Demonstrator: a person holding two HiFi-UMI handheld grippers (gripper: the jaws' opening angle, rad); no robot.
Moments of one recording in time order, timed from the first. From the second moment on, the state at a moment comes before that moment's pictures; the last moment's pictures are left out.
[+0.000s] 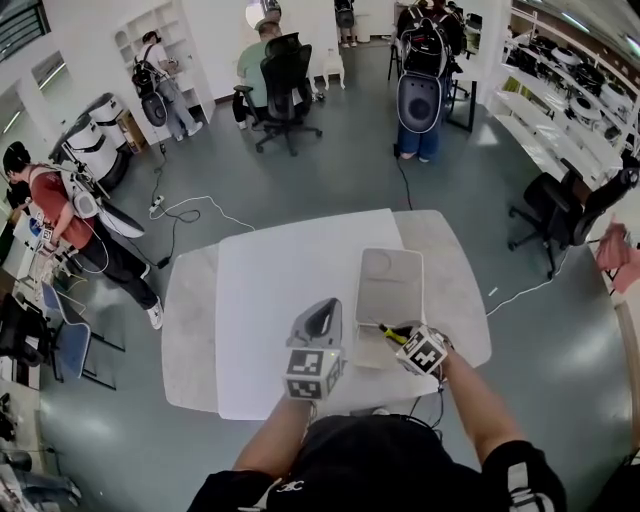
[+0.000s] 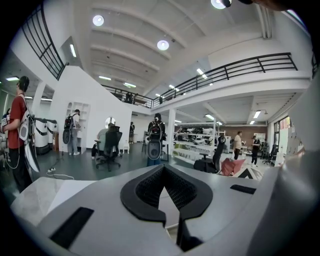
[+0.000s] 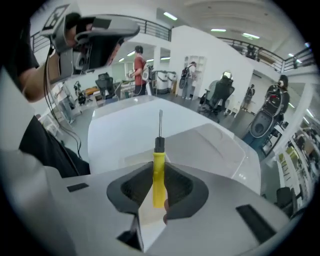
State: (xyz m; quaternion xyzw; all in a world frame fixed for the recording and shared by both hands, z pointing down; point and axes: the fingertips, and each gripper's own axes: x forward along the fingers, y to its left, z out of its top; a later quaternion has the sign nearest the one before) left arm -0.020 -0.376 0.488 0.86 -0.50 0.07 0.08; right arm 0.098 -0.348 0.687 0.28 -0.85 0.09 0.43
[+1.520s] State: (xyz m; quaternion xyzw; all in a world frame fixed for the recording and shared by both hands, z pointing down) left arm 0.041 -0.397 0.470 0.89 -0.45 0.05 0.05; right arm 0.210 -0.370 0.455 0.67 -0.75 -0.01 0.00
